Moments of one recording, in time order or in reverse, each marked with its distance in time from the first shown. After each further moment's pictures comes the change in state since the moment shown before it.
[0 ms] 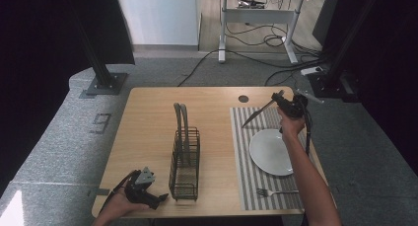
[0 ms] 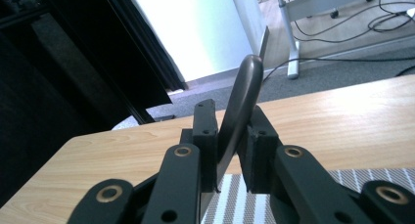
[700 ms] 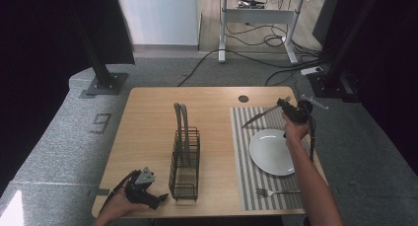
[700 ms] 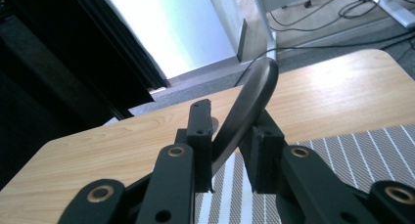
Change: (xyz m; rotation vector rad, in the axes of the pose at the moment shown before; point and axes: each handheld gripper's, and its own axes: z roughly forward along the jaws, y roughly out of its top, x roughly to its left) left arm 0.000 0.000 0.000 0.000 0.000 0.000; right arm -0.020 -0.013 -0.011 0.015 -0.085 0.055
